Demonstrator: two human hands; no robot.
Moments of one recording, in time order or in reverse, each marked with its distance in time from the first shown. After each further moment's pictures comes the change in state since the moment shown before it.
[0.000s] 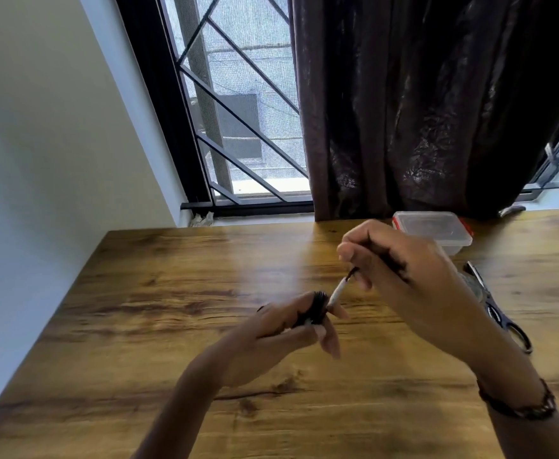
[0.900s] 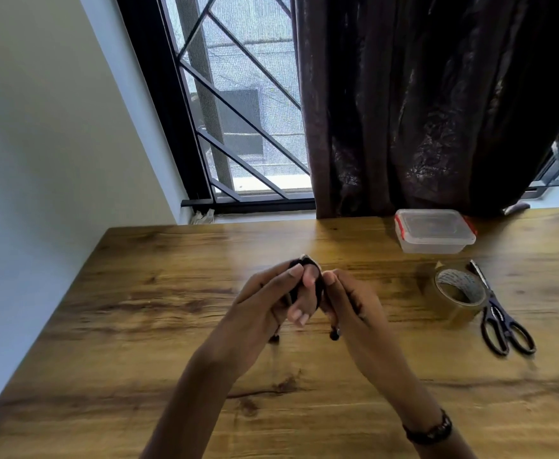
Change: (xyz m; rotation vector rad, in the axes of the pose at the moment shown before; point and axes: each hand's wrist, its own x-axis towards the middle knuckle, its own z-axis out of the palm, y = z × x) left_hand 0.013 0.008 -0.001 -0.540 0.193 0.204; right_hand -0.019 0.049 0.083 0.480 0.140 0.168
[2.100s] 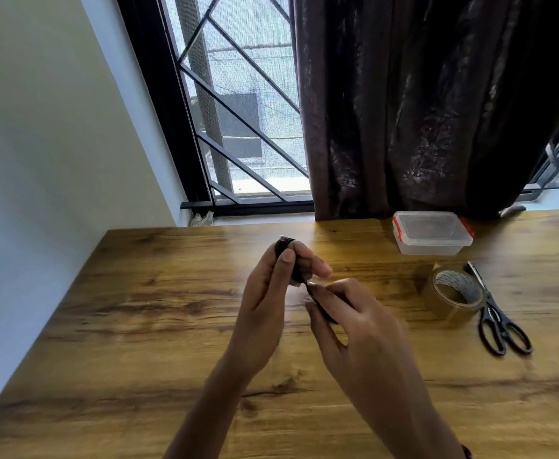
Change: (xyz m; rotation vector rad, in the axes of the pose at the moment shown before) left_hand 0.010 -0.015 0.012 0.316 0.361 0.250; right_hand -0.025 -0.039 0.011 -0.939 0.183 -0.323
